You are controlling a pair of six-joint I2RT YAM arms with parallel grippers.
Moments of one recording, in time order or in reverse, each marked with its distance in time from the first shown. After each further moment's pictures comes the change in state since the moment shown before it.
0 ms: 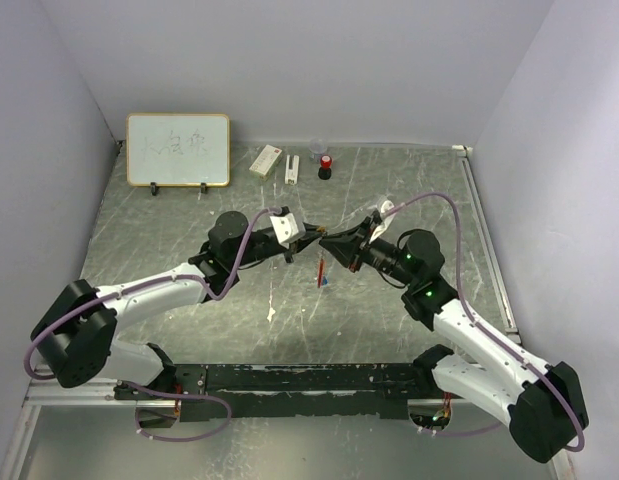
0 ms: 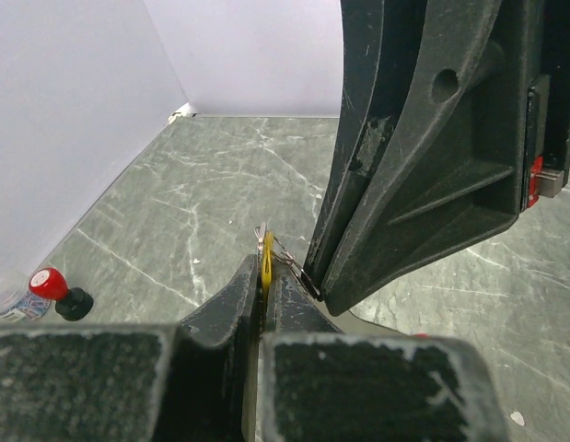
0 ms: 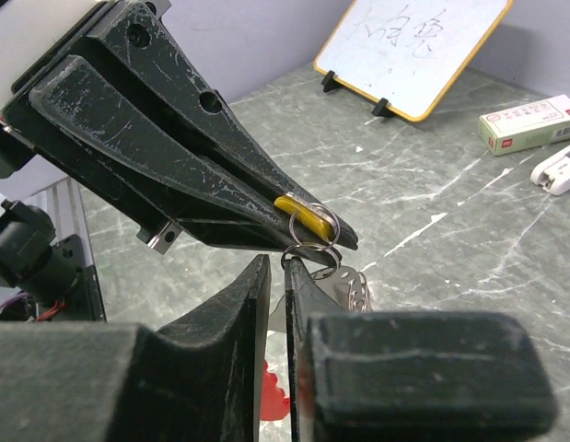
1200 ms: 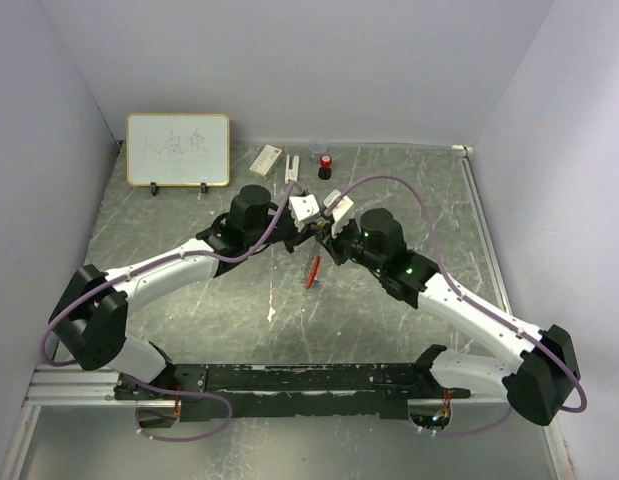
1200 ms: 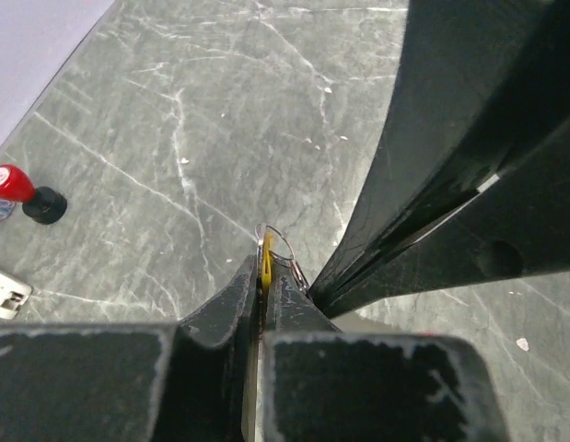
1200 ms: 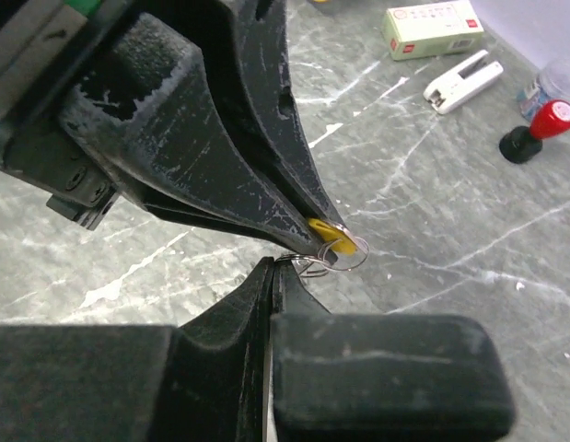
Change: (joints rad) left arm 0.032 0.117 0.248 -0.455 -0.014 0.054; right arm 0.189 0.195 0.286 -0.475 0.369 -0.404
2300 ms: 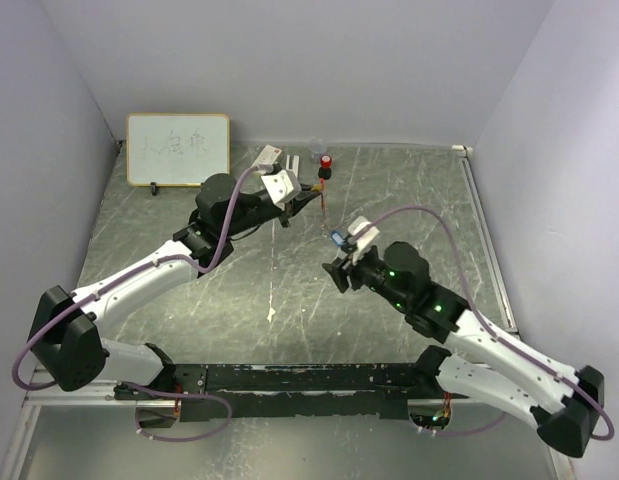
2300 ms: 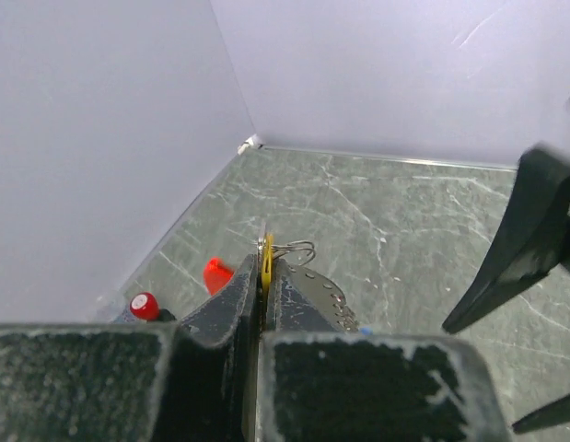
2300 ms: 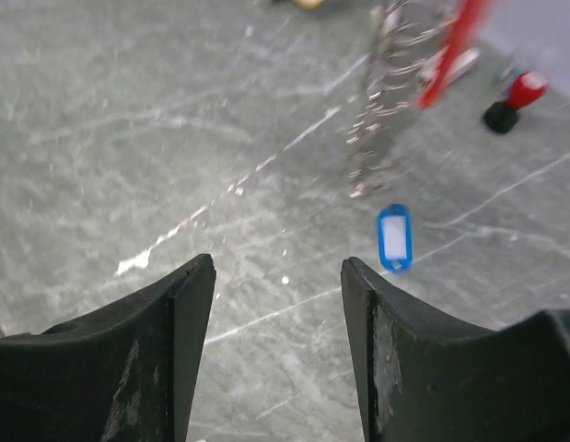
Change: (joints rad) left arm 0.044 -0.129 0.039 0.183 -0.017 -0.038; right arm 0.114 -0.274 -0.160 -0.086 0.169 0.065
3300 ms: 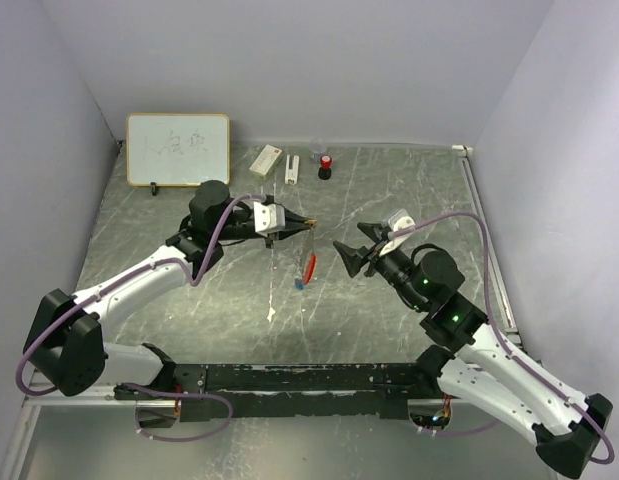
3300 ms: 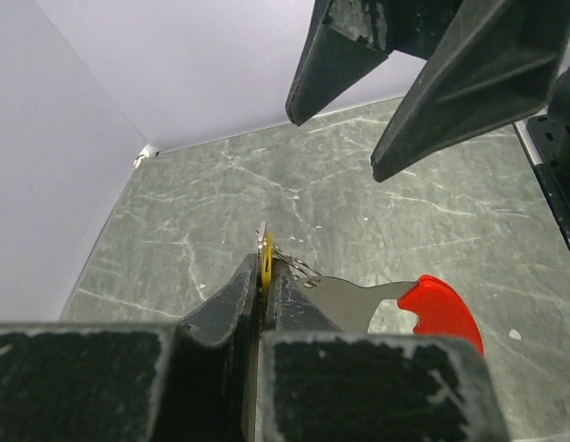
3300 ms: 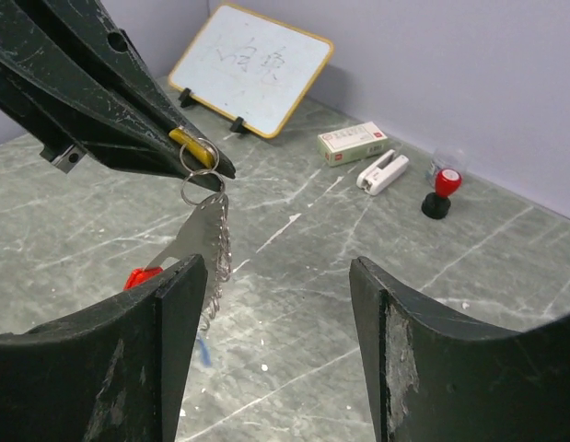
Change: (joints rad) left arm 0.086 -0.030 -0.130 0.004 0.416 0.153; right arm -0.074 -0.179 -0.034 0.200 0.042 0.040
